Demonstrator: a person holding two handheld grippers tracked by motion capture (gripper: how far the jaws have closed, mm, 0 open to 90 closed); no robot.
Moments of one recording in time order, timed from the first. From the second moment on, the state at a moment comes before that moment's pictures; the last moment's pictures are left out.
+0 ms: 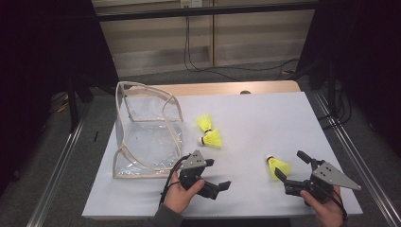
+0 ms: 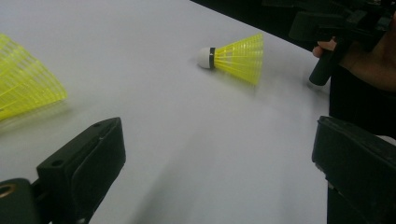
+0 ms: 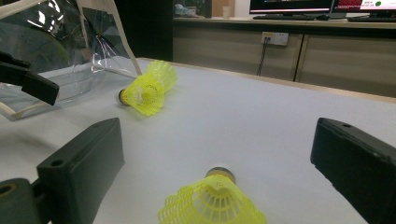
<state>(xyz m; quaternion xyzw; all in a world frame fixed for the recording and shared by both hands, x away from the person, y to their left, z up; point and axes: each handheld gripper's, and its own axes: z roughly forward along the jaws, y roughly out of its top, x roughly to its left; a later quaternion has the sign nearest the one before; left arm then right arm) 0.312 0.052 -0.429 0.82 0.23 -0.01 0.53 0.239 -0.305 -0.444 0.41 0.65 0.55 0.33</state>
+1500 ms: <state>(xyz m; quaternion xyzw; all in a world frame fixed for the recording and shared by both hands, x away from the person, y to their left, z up) 0.304 0.080 -0.425 0.83 0.21 0.00 0.52 0.239 -0.304 -0.443 0.40 0.65 0.55 0.33</state>
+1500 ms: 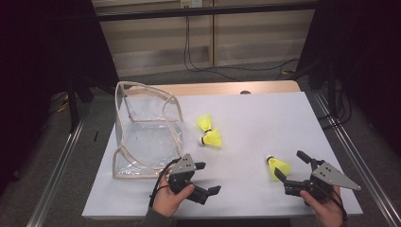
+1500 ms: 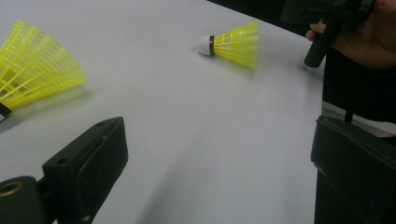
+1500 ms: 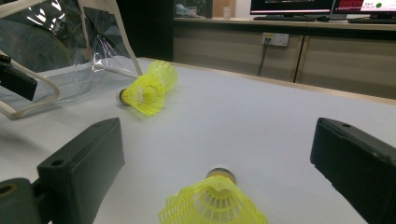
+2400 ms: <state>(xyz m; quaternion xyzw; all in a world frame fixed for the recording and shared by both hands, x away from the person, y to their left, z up) 0.296 0.100 -0.425 0.83 0.22 0.01 0.51 0.239 -0.304 -0.443 0.40 0.65 0.55 0.33</state>
